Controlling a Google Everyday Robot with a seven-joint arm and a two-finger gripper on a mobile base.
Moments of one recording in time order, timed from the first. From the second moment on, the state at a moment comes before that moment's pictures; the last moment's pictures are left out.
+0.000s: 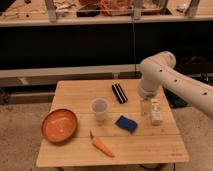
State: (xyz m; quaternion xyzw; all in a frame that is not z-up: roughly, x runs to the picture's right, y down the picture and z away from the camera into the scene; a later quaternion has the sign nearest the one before) arm 0.183 0.082 0.716 -0.31 -0.03 -0.01 0.95
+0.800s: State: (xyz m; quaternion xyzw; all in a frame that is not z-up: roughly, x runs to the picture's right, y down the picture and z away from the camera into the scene) arm 0.132 0.106 0.692 -0.32 -0.04 -0.04 0.94
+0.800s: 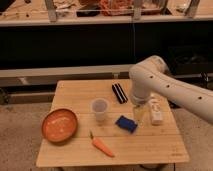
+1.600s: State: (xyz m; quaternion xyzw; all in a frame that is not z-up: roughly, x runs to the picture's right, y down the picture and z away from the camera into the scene) arm 0.059 0.095 0.696 -0.32 -0.04 -0.09 0.94
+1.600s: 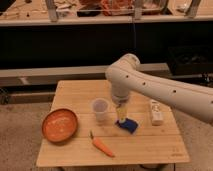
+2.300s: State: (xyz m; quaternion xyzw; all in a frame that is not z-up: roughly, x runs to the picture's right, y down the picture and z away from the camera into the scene) arm 0.015 0.060 0.711 -0.31 -0.05 -0.14 0.94
